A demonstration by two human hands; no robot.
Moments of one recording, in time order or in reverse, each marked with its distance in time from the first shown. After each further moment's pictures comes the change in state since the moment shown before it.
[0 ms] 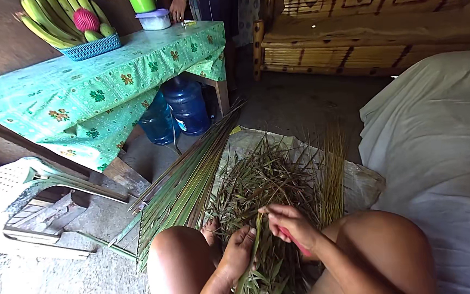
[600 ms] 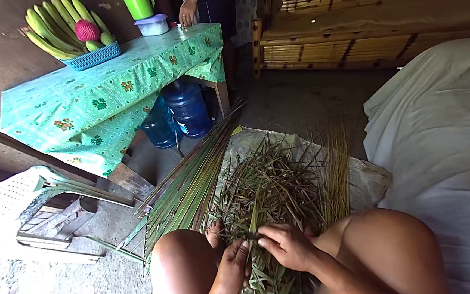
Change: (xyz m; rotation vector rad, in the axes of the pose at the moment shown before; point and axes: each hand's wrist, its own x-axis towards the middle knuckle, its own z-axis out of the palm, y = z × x) left_hand -0.030 -0.010 -0.006 -0.044 0.105 -0.039; right_hand -0.012 0.026 0.028 -0.839 0.063 -0.626
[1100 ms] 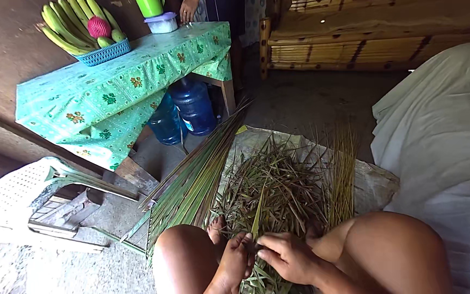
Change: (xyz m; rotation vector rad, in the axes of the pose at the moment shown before) left_hand 0.003 0.013 0.007 -0.064 0.037 -0.066; right_hand -0.007 -0.016 0.003 0.125 -0.076 -0.011
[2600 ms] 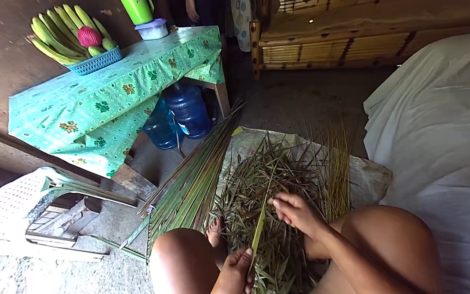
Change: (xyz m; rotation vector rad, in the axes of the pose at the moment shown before) left_hand -0.017 -0.017 -0.004 0.052 -0.094 -0.074; right_hand 0.028 0.022 -0.059 0.467 0.143 0.592
